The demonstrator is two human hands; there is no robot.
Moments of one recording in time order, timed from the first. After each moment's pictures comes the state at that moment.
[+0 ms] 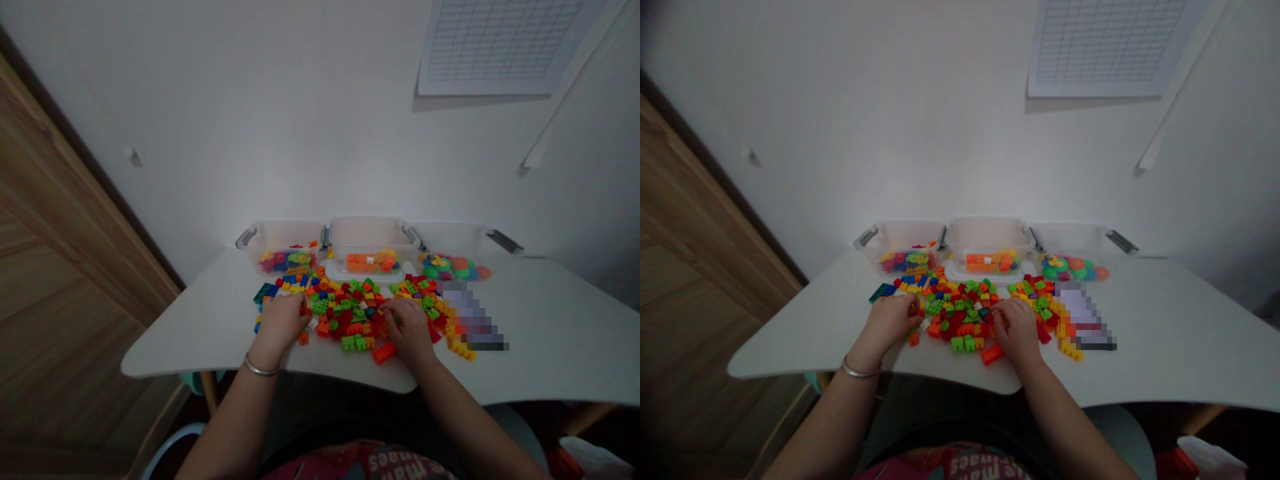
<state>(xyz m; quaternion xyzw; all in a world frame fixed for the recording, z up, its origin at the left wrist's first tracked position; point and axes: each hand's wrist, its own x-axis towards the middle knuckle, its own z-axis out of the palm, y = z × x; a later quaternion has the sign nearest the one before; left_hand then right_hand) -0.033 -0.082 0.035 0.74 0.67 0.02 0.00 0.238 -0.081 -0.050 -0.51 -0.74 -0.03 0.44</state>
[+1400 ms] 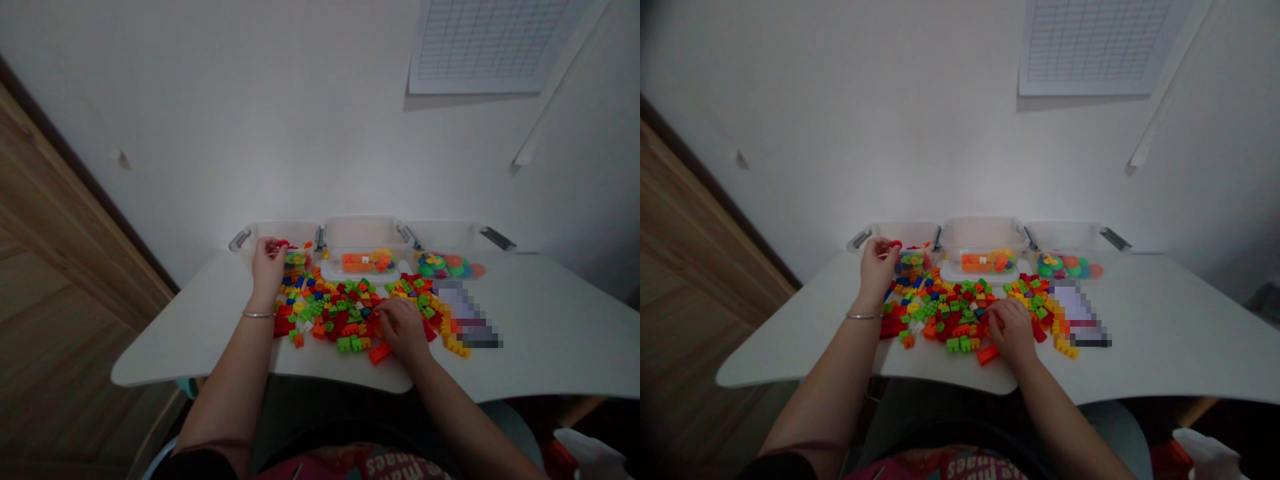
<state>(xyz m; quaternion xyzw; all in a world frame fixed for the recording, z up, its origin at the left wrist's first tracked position) -0.055 0.026 0.037 0.56 0.57 0.59 0.07 0.239 -0.082 -0.048 -0.49 -0.74 -0.03 0.45</state>
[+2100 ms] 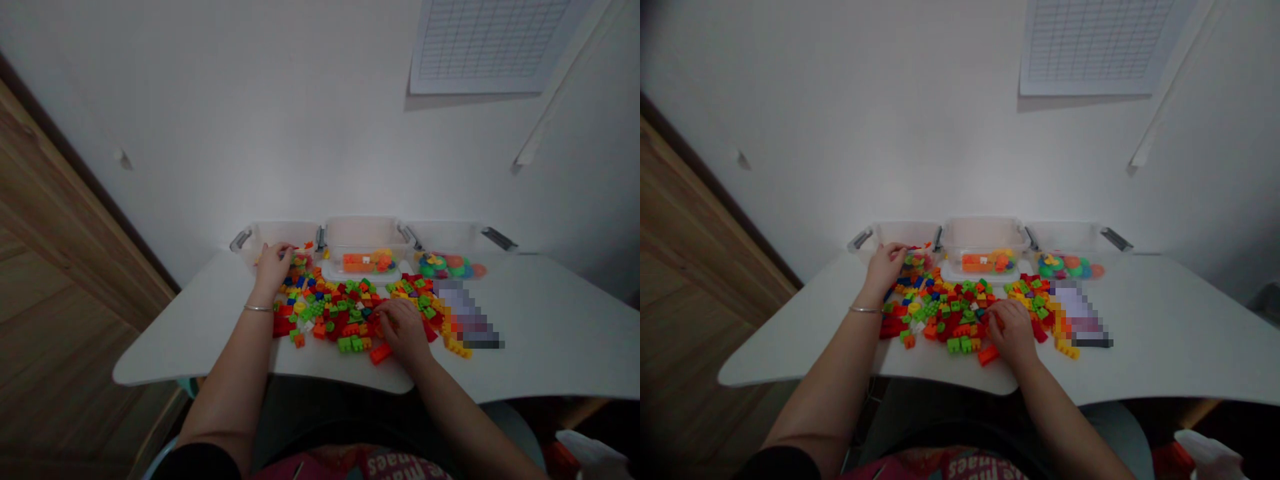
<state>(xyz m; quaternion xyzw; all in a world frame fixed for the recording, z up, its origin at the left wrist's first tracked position) -0.059 0.033 0.039 0.67 0.60 0.43 0.01 0.239 -0.081 -0.048 -0.47 -0.75 -0.04 0.46</state>
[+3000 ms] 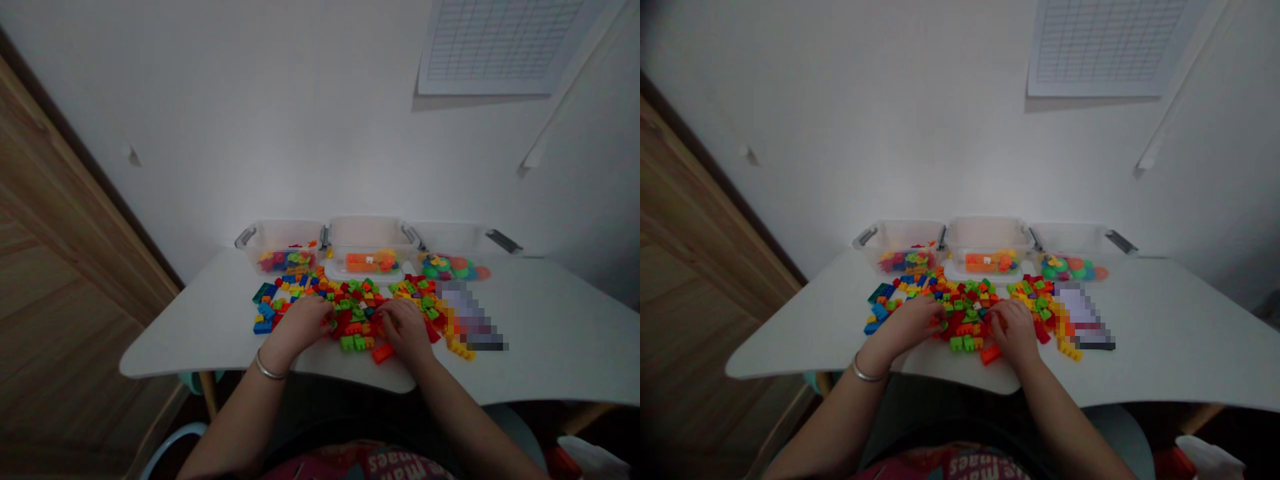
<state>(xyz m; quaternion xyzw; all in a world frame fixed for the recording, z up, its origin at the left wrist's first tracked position) -0.008 -0.081 0.034 0.87 0.48 0.05 0.04 0.237 -0.081 -0.050 -0.49 -0.75 -0.01 0.44</state>
